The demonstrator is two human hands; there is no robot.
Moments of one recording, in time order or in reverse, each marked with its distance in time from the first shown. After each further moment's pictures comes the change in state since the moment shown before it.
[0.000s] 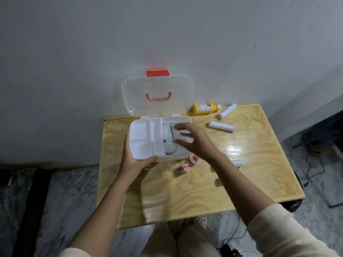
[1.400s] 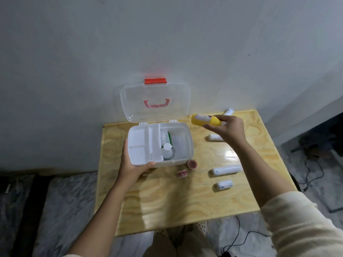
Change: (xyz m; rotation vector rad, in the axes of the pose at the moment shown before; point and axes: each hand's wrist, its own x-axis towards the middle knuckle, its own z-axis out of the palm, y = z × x) left_hand 0.001 0.001 0.000 -0.034 -0.006 0.011; right_hand 0.008 0.019 -0.086 -0.076 0.377 0.436
